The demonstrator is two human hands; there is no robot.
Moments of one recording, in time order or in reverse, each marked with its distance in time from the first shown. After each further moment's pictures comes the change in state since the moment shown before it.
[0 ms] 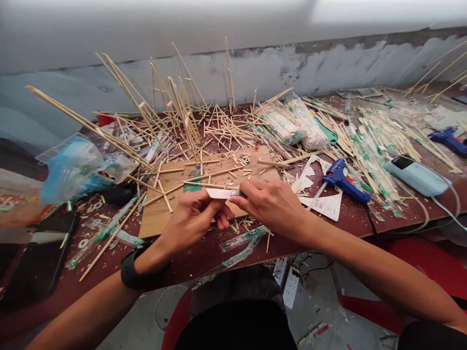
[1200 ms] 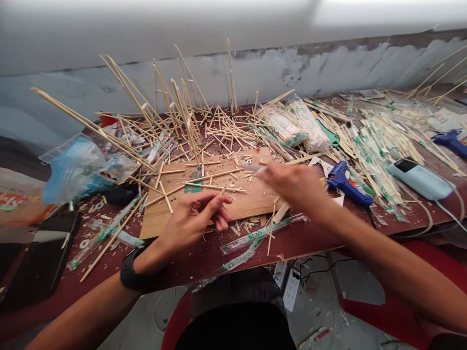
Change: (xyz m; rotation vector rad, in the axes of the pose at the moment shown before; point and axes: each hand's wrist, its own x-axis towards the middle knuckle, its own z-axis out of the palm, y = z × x) left_hand 0.000 -0.002 -0.009 -0.081 -0.027 -0.033; right_hand -0.007 0.061 -0.022 -0.250 -0.023 0.226
